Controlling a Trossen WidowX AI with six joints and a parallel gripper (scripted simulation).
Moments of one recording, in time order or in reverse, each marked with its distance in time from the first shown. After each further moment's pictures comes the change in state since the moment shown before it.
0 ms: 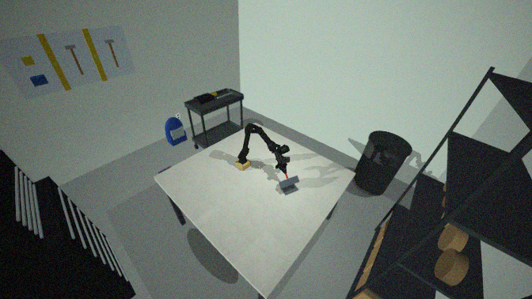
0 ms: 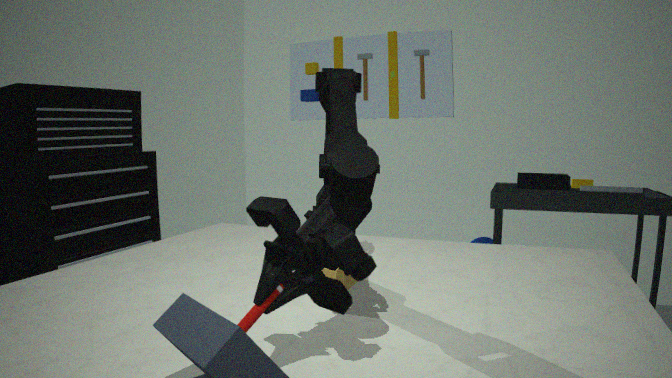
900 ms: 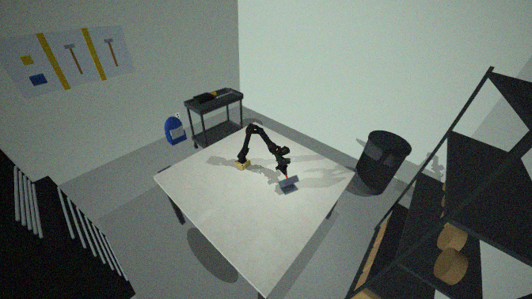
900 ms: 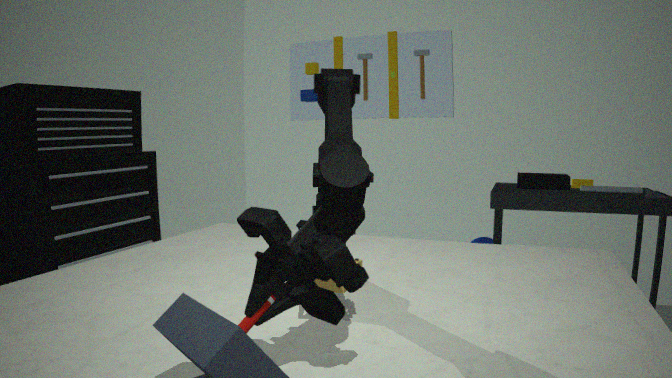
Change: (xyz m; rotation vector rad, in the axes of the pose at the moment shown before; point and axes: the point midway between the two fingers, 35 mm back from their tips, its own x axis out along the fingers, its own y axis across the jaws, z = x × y) arm 0.018 0.001 0.000 -0.001 0.000 0.000
